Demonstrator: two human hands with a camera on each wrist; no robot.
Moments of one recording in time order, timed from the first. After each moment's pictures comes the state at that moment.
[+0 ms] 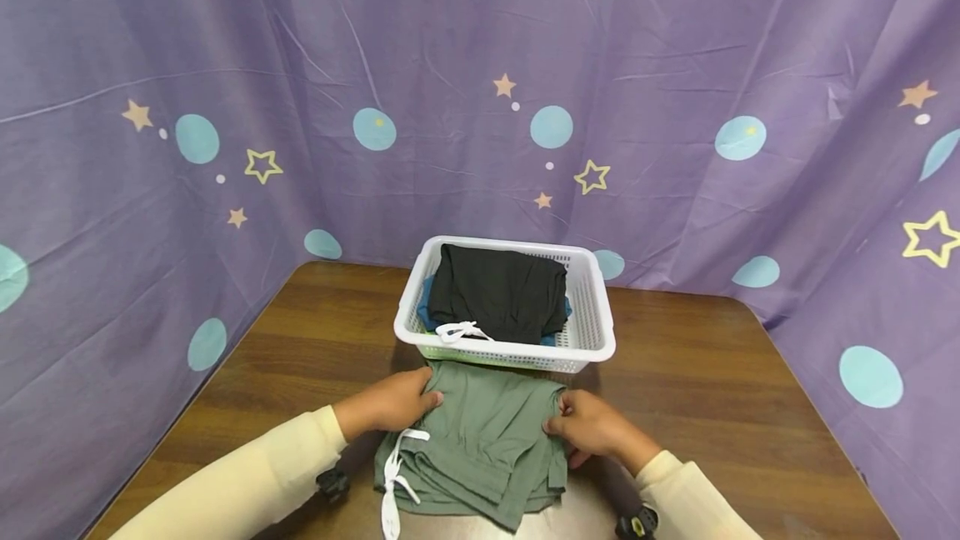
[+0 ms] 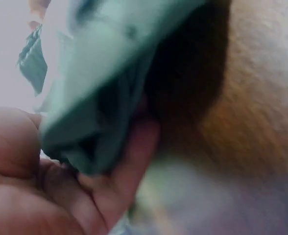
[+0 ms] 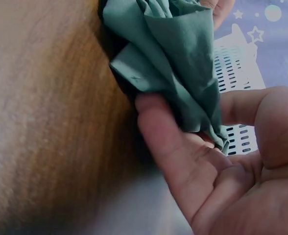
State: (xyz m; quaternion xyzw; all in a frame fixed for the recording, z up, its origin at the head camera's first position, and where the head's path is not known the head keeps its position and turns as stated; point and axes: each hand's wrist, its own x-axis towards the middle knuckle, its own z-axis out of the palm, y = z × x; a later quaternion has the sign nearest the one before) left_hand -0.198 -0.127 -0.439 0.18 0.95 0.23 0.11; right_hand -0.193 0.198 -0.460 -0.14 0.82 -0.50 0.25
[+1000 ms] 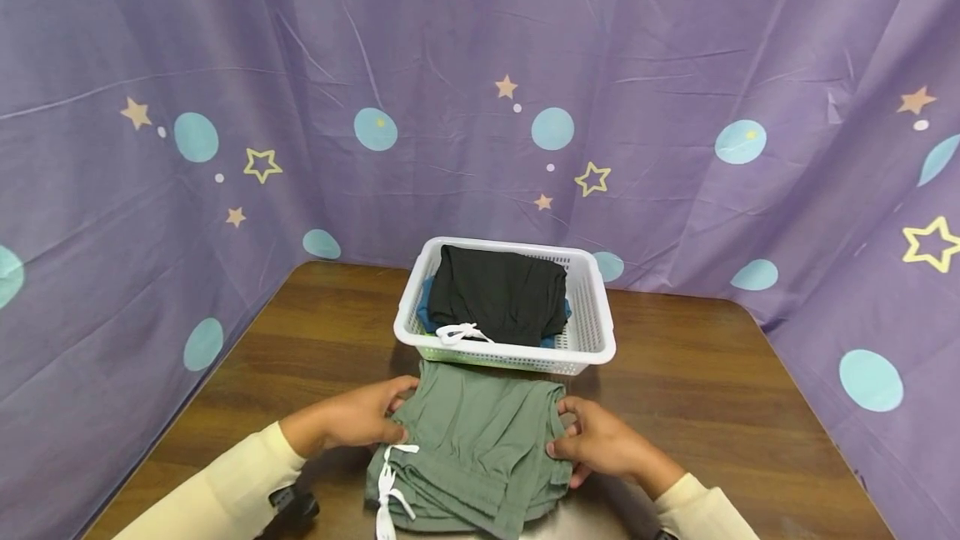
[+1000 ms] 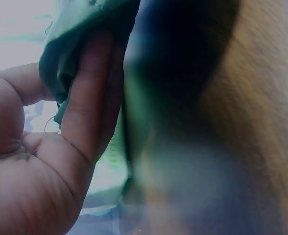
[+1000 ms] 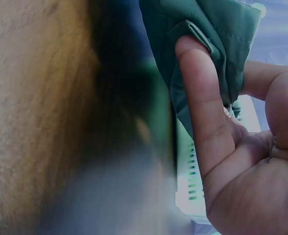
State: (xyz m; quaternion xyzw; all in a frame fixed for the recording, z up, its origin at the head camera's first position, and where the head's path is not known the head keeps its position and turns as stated) left_hand -0.177 -0.168 -0.434 0.15 0.79 0.53 0.27; right_hand -0.170 0.209 -0.446 -0.17 0.77 -0.56 0.26
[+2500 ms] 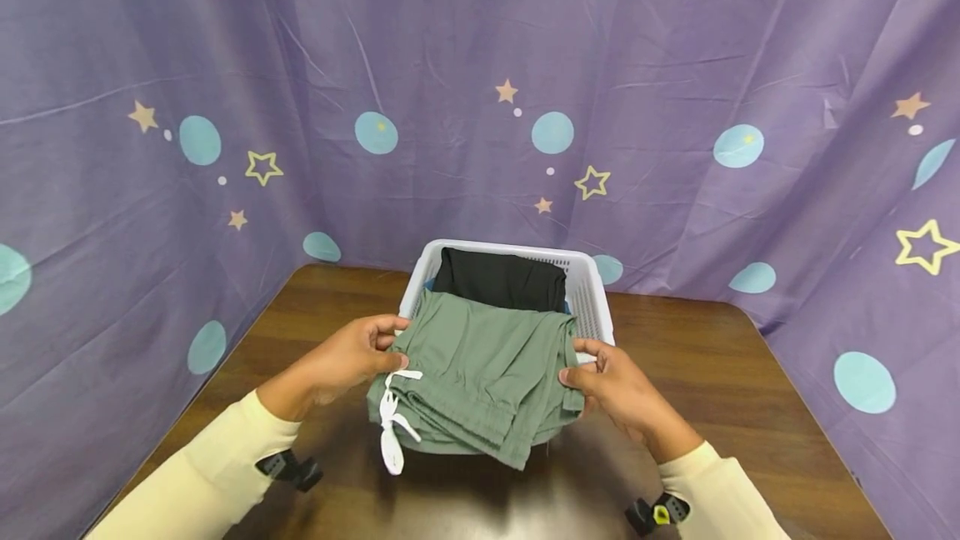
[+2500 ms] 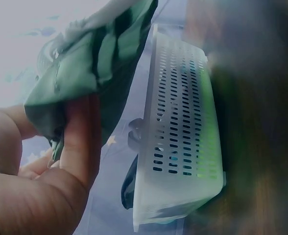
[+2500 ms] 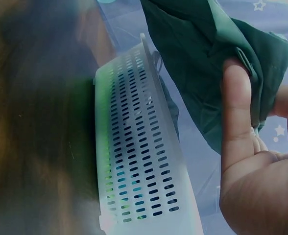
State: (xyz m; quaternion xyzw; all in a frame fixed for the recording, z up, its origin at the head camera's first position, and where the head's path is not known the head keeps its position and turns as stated) left_hand -0.198 -0.169 -0.362 0.14 0.74 0.64 0.15; right_hand -0.194 0.211 -0.380 -0.13 0.72 -0.66 0.17
